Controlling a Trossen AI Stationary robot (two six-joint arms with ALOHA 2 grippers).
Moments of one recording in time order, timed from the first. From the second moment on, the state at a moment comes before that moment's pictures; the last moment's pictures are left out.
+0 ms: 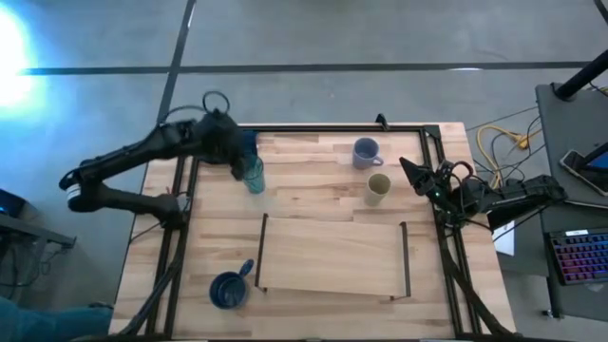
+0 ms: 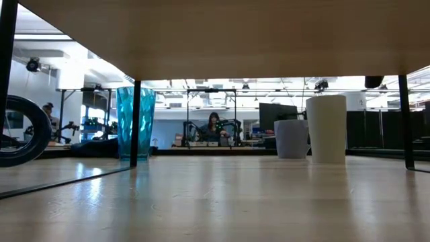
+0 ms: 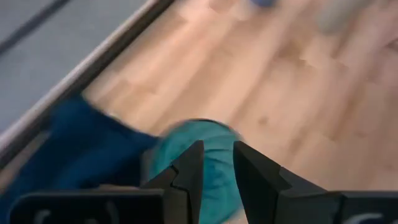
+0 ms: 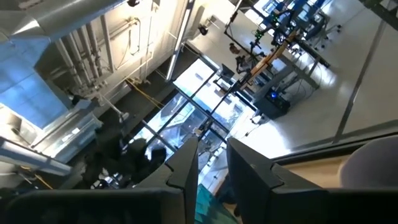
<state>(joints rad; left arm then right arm) 0.47 1.10 1.18 -0.93 -0.06 -0.17 0.15 0.27 0.01 0.66 0.80 0.60</state>
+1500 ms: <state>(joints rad) 0.67 1.33 1.42 -1.28 0.05 0.09 0.15 0.28 0.01 0.58 0.79 0.80</state>
